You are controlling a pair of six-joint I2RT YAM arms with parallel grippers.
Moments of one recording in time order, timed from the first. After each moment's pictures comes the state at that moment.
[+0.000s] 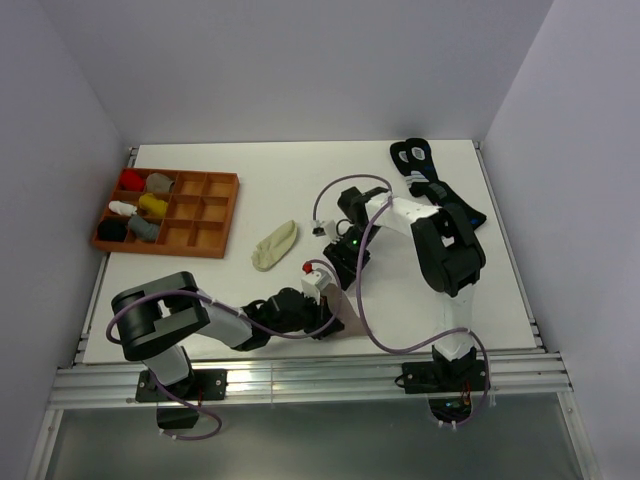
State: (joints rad) left arm -1.14 1.67 0.43 0.82 0.08 -0.70; right arm 0.50 2.01 1.36 -1.00 -0.56 -0.46
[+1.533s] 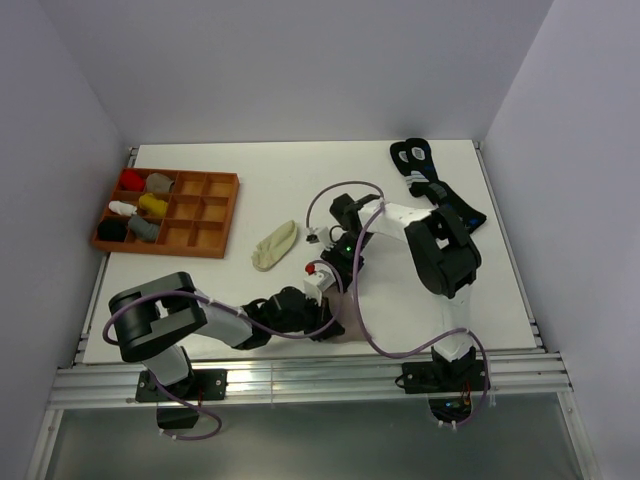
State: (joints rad) left arm -1.14 1.65 0.44 0.76 0.14 -0.72; right arm 0.55 2.02 1.33 -0.93 -0.55 -0.43
